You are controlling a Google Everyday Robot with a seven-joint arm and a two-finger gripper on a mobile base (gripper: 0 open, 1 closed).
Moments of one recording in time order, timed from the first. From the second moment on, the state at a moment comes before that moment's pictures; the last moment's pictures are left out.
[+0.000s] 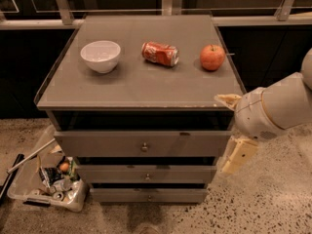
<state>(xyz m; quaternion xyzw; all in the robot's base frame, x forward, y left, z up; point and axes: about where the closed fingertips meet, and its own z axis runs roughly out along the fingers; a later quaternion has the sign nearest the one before) 0.435 -0.164 0.836 -0.64 0.71 0.07 0.27</state>
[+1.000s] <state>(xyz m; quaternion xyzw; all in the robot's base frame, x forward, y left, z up) 0.470 -0.157 0.775 -0.64 0.71 0.07 0.30</state>
